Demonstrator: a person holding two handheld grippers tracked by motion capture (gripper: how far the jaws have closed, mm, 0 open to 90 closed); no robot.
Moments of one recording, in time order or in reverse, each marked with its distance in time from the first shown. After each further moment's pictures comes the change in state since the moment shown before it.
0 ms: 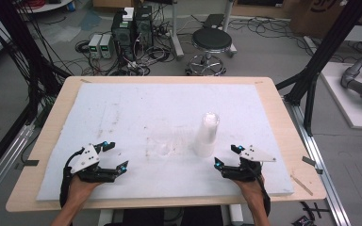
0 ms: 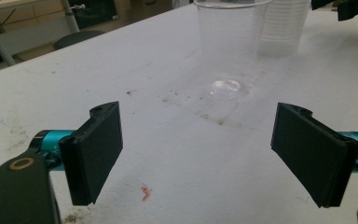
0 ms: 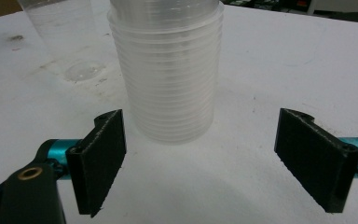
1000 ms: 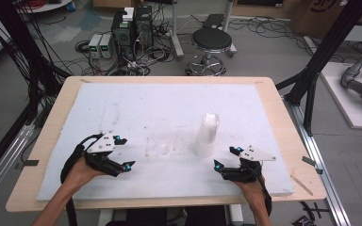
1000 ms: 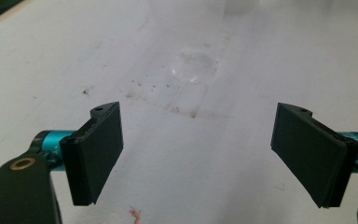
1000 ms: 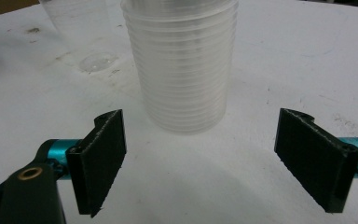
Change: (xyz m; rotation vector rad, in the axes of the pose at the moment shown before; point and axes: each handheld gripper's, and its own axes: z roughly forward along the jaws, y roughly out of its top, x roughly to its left) left arm 0.011 0.046 0.022 0.250 -0.207 0.112; right arm -0.001 0.000 -0.001 0.029 0.050 0.004
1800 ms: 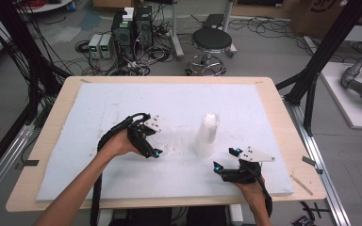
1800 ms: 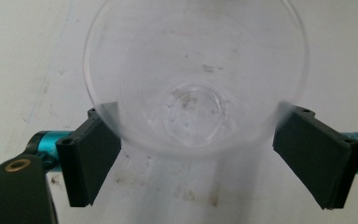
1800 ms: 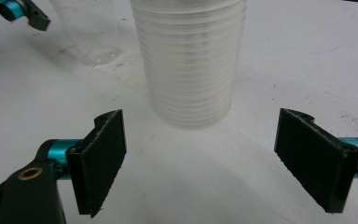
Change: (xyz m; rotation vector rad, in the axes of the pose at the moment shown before) left arm 0.021 0.087 0.099 0.372 -0.175 0.157; right arm 0.002 -0.001 -0.001 0.021 0.011 -0.014
